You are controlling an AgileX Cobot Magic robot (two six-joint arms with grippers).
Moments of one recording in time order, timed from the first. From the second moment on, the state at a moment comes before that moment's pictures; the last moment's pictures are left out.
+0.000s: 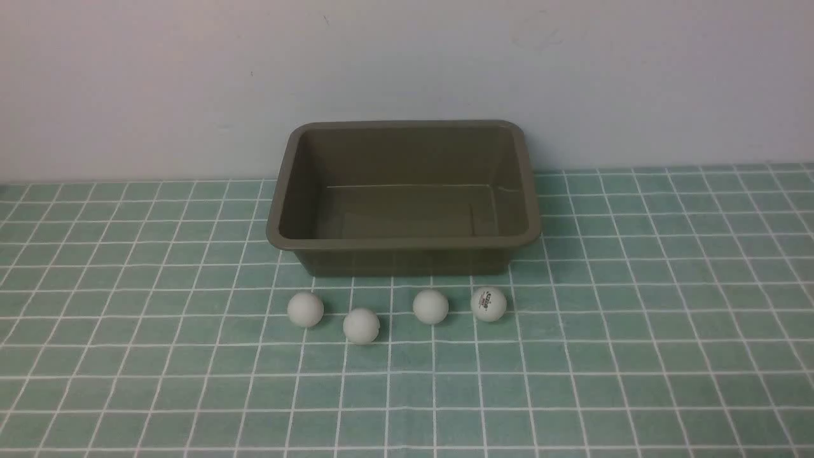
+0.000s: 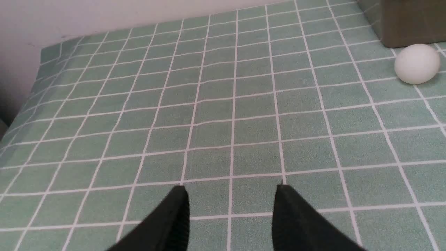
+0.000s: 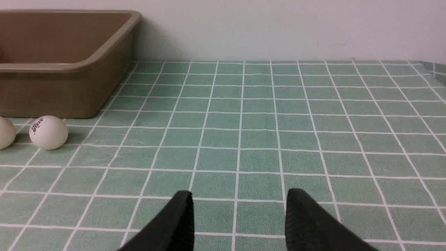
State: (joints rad) right arm 0.01 -0.01 0.02 0.06 0.41 -0.06; left arm 0.07 -0.01 0.02 0.05 0.42 0.08
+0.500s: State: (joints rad) right arm 0.01 -0.01 0.02 0.06 0.41 -0.06; left arm 0.07 -0.01 0.02 0.05 0.42 0.08
